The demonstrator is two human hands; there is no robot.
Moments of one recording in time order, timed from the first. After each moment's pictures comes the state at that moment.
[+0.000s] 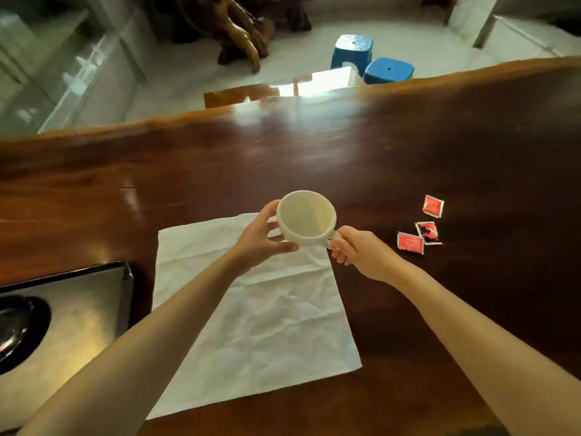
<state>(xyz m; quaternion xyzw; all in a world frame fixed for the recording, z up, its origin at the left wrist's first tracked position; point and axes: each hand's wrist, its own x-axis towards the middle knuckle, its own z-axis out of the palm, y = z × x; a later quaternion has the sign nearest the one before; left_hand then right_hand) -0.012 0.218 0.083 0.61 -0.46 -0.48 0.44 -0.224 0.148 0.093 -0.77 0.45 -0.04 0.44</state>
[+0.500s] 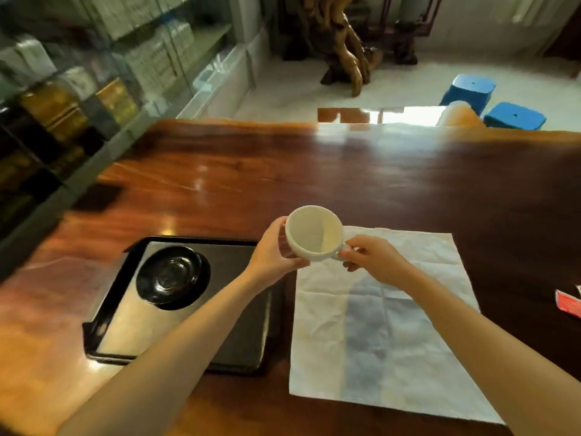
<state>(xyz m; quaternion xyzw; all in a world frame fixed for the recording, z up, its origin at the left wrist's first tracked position) 0.206 0.413 0.094 0.71 -0.38 -0.32 0.50 0.041 0.274 0.108 -0.81 0.35 -0.04 0.47</state>
